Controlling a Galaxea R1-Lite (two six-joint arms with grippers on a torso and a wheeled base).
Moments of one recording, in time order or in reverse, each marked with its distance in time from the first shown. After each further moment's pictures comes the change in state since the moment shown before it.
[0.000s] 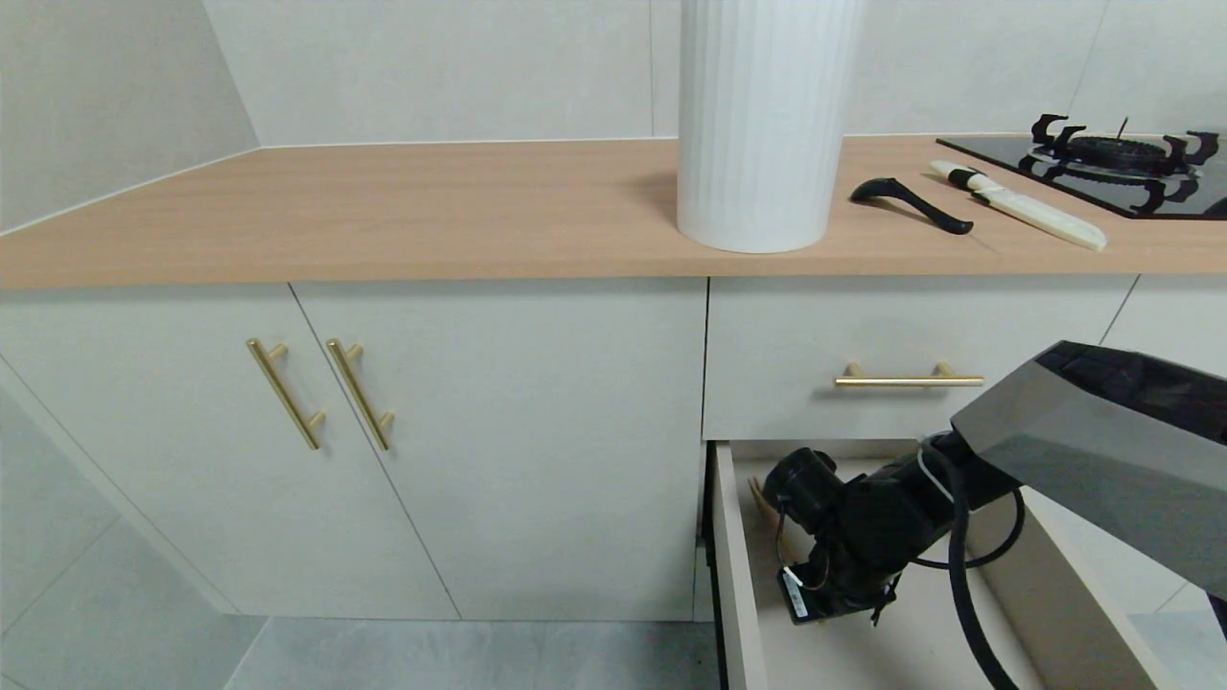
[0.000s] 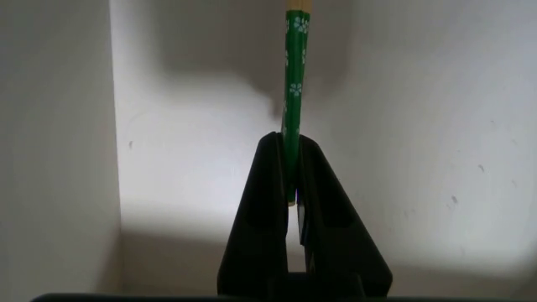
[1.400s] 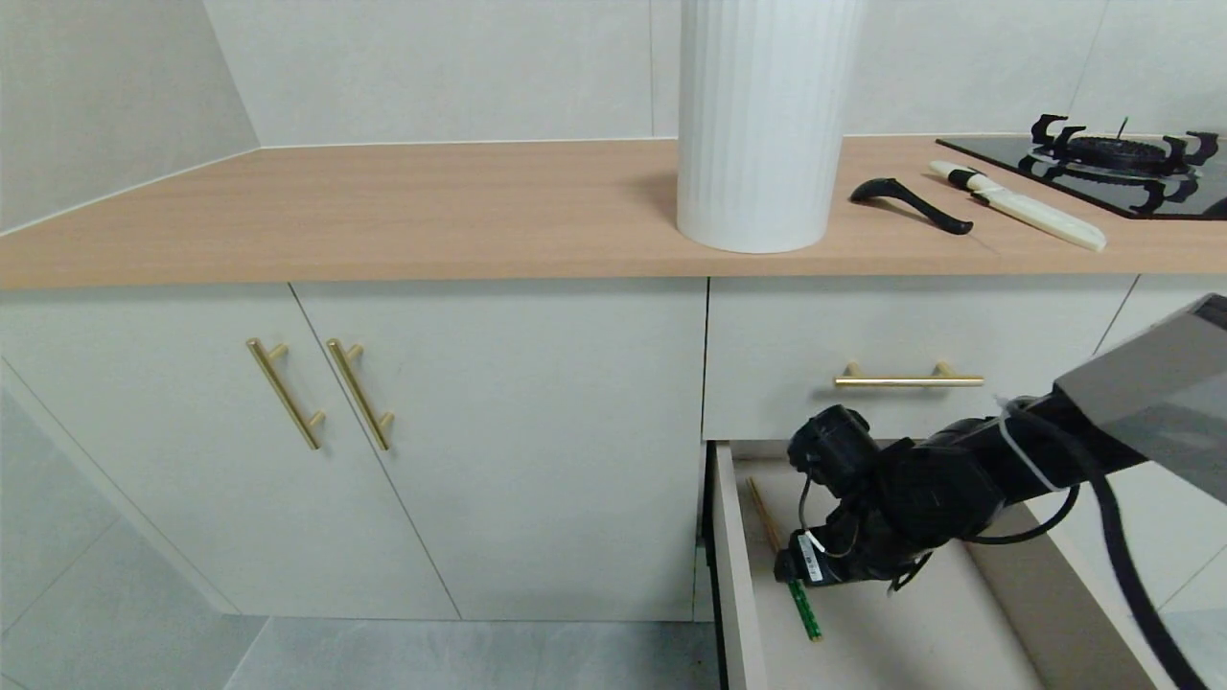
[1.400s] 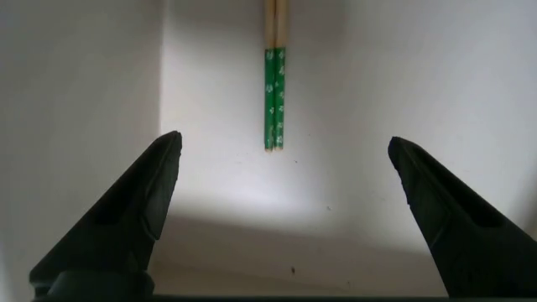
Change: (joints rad) left arm 0.000 0.000 0.000 0.000 0.000 0.000; right arm -0.014 -0.181 0.048 0.000 -0.002 0.016
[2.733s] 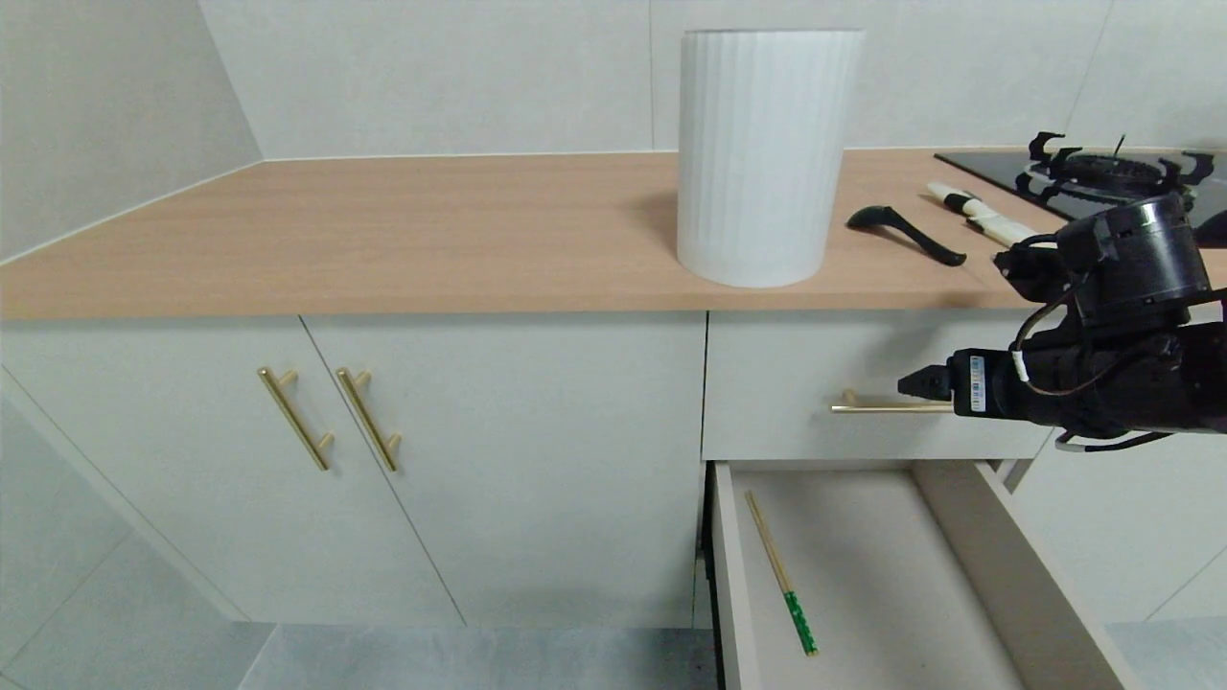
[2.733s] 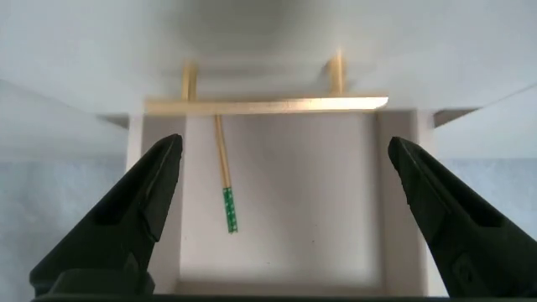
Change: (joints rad) left arm 0.000 0.000 0.000 -0.001 0.000 0.000; right arm -0.201 -0.520 0.030 -0.056 -0.080 -0.083
